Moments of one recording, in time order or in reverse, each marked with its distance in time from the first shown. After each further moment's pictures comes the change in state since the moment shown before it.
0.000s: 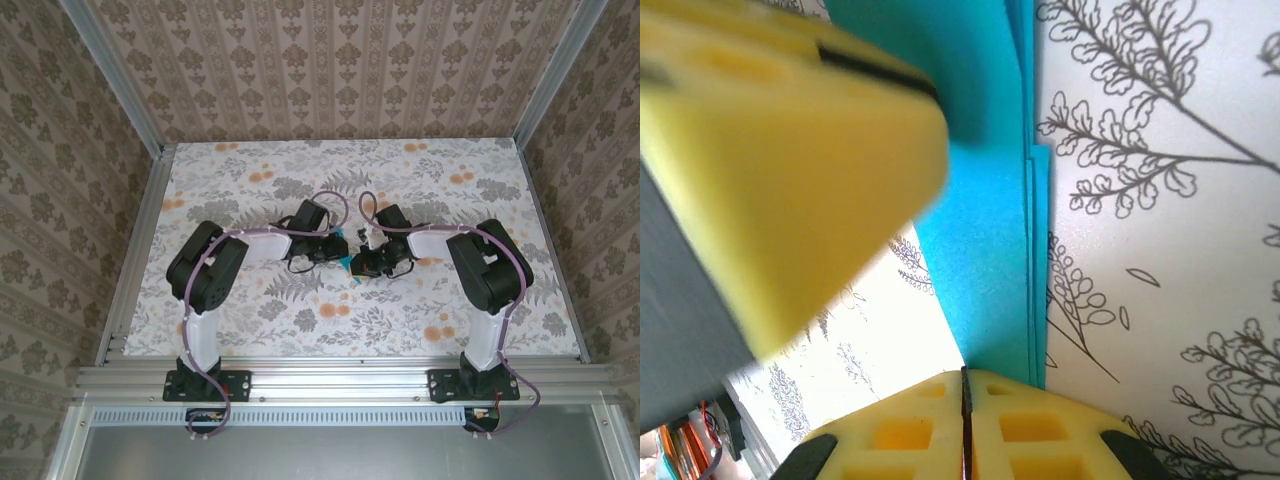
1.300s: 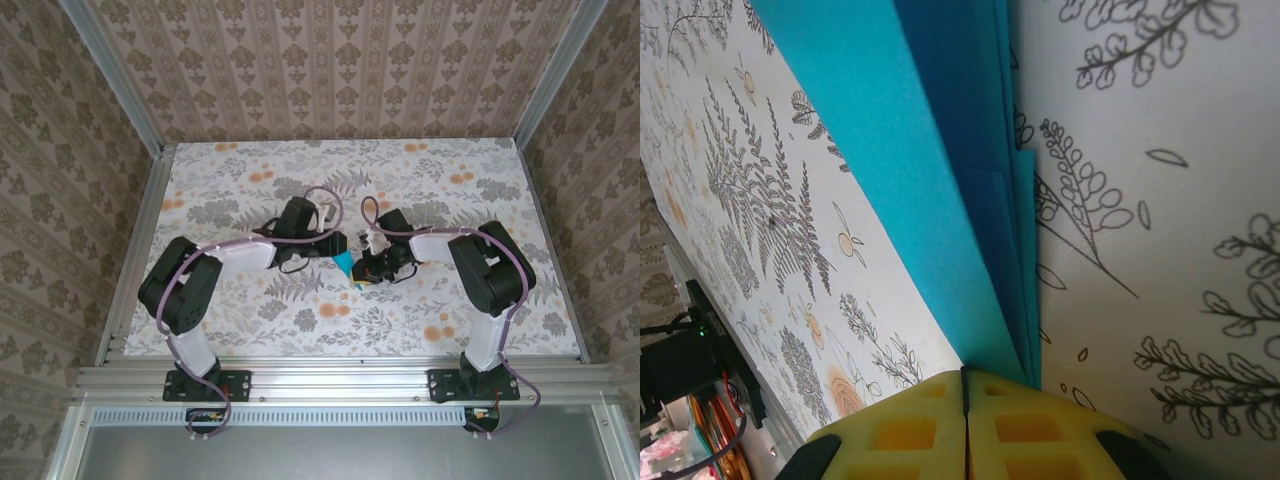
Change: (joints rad) left arm -0.029 -0.197 -0.147 0.131 0.025 0.100; right arm -0.001 -0.015 -0.040 -0.006 -0.050 0.014
